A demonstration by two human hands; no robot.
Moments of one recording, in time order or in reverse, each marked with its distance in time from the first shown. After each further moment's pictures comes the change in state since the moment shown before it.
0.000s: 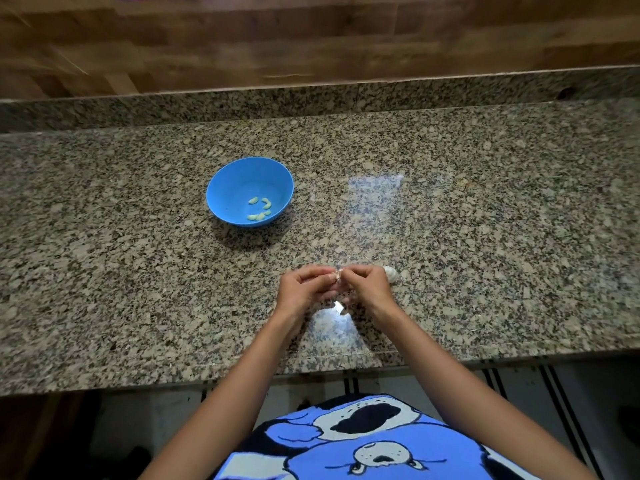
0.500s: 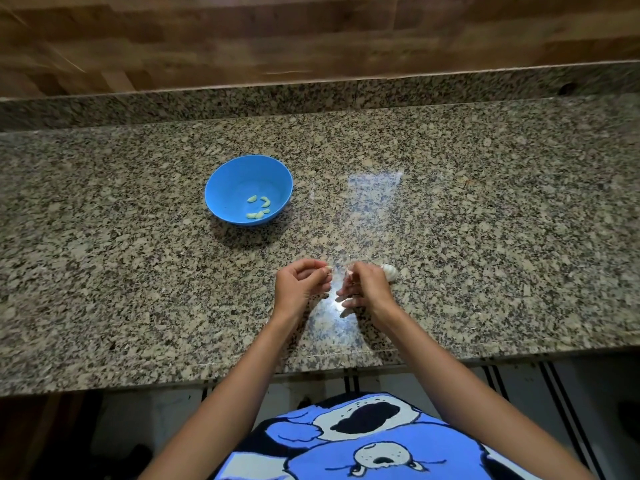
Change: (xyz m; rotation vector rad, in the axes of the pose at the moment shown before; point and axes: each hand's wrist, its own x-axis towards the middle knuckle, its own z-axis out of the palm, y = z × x) left_hand 0.008 -0.006 -0.004 0.091 0.078 0.148; right_hand 0.001 0.003 0.001 0.110 0.058 0.115
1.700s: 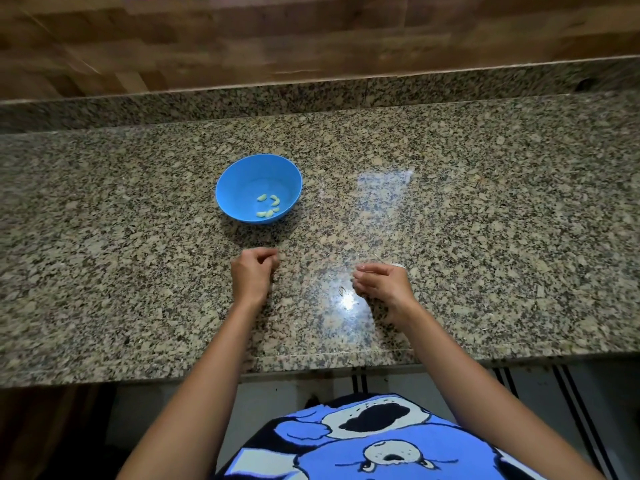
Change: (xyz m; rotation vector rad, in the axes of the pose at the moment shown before) left_hand 0.029 0.018 -0.069 0.651 0.346 0.136; right_hand 0.000 -0.007 -0.011 0.135 0.044 0.055
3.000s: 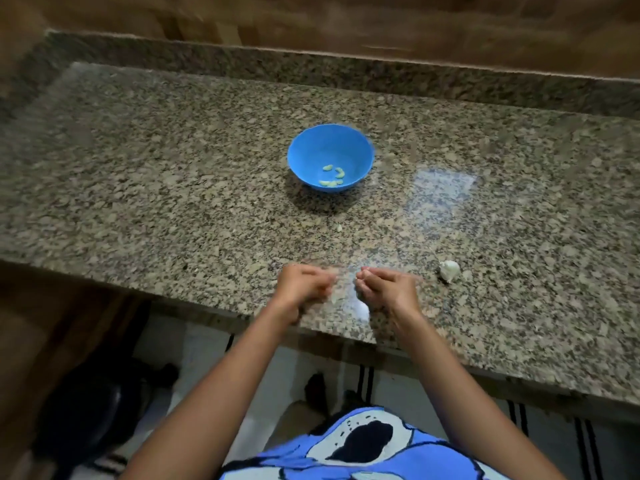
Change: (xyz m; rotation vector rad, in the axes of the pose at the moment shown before) left_hand -0.084 -0.007 -0.024 -0.435 -0.259 -0.424; right_hand -0.031 0.034 0.053 -0.049 -0.106 0.066
